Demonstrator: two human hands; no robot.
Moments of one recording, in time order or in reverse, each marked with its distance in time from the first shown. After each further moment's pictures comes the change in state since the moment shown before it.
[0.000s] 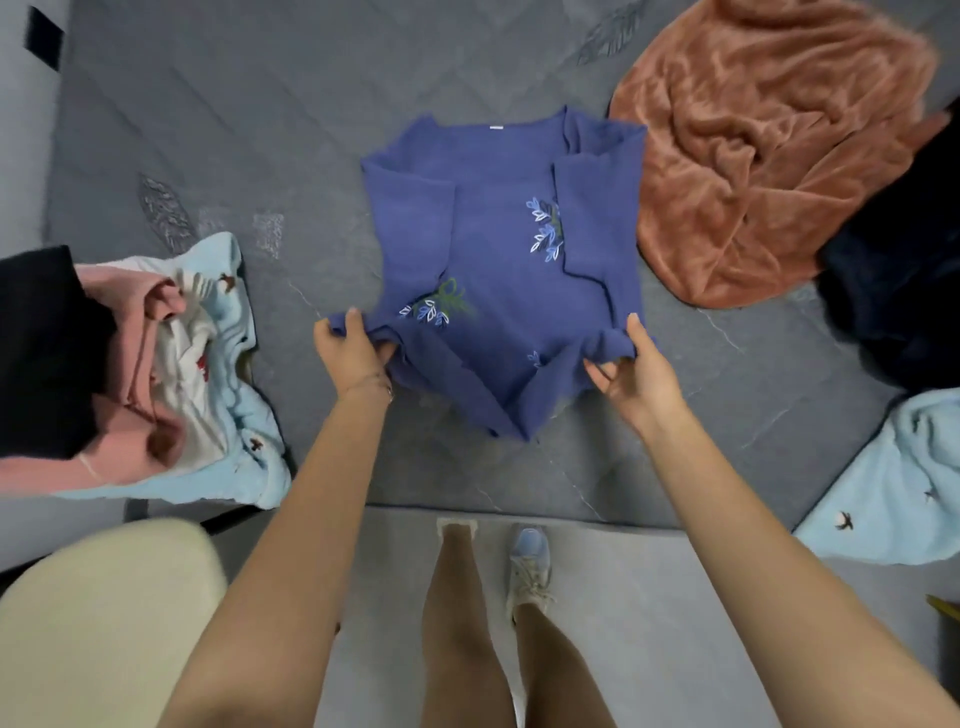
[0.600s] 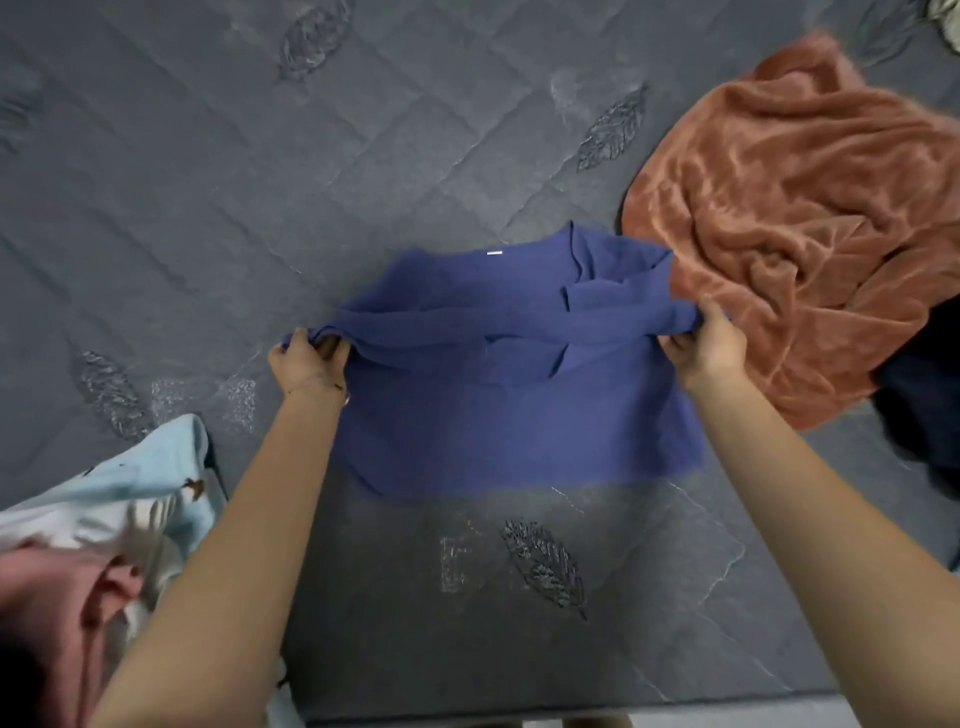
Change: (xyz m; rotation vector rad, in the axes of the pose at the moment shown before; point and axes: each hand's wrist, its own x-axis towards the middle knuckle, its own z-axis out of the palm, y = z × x) left_hand 0.203 0.065 0.140 -0.301 0.002 -0.261; right_hand 0.164 -0.134 0.110 0.180 0.344 -0.229
